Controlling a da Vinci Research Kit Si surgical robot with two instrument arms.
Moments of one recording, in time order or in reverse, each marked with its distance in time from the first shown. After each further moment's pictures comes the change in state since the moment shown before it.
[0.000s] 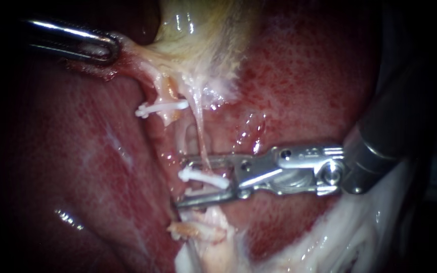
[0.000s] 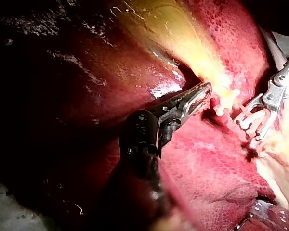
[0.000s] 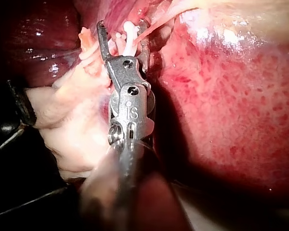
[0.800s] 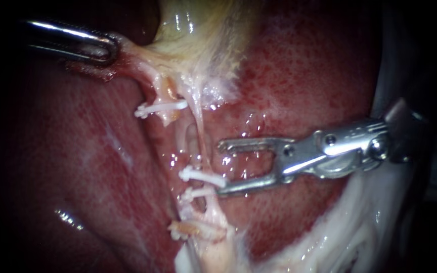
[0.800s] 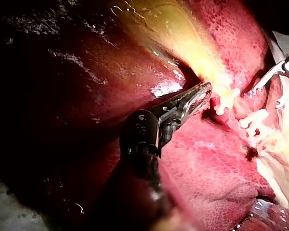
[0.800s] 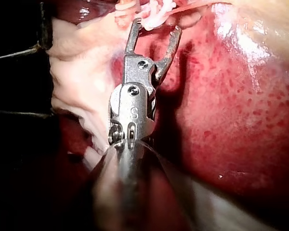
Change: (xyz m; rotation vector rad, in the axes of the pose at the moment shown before) right arm 0.003 -0.002 -0.013 -0.083 -0.064 -0.263; left arm 0.000 0.000 0.000 0.000 0.000 0.000
